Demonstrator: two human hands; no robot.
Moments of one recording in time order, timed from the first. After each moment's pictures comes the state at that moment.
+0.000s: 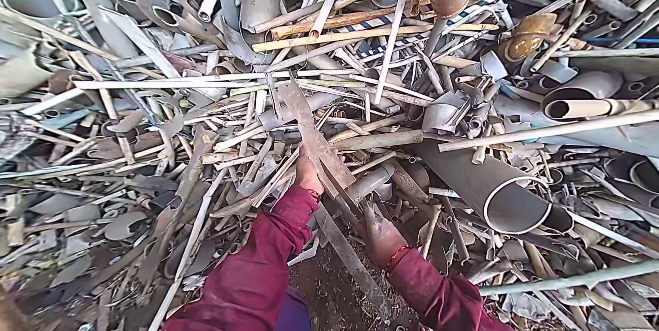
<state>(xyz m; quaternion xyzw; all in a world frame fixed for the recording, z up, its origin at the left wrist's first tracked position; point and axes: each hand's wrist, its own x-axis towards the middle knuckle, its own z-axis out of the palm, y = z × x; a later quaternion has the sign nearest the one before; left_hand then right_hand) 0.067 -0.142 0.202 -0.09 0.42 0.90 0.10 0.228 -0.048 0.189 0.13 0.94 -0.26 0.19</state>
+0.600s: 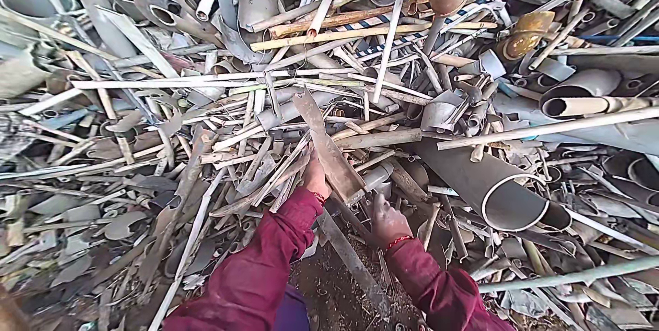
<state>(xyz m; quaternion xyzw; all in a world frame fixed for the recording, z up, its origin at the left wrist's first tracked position) 0.081 -0.131 0.195 -0.10 0.47 0.86 0.16 0.222 -0.045 0.198 0.20 0.94 -0.21 0.18</state>
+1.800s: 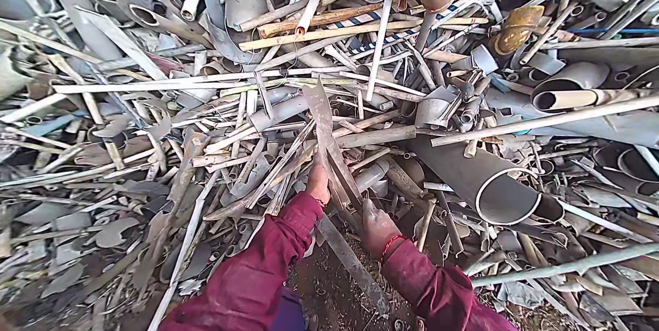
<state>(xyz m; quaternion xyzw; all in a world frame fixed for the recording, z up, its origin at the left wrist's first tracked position) 0.090 -0.119 0.187 -0.04 0.52 0.84 0.16 0.226 -0.045 0.201 0.18 0.93 -0.26 0.19</state>
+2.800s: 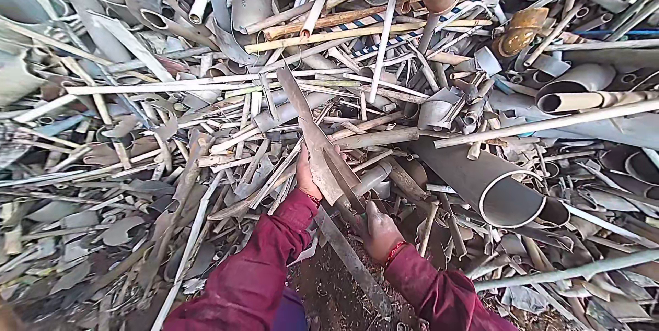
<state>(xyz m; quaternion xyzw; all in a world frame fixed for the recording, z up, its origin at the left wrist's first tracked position) 0.079 -0.142 0.190 0.06 0.36 0.92 0.14 0.236 -0.042 0.184 0.11 0.92 -0.36 0.12</state>
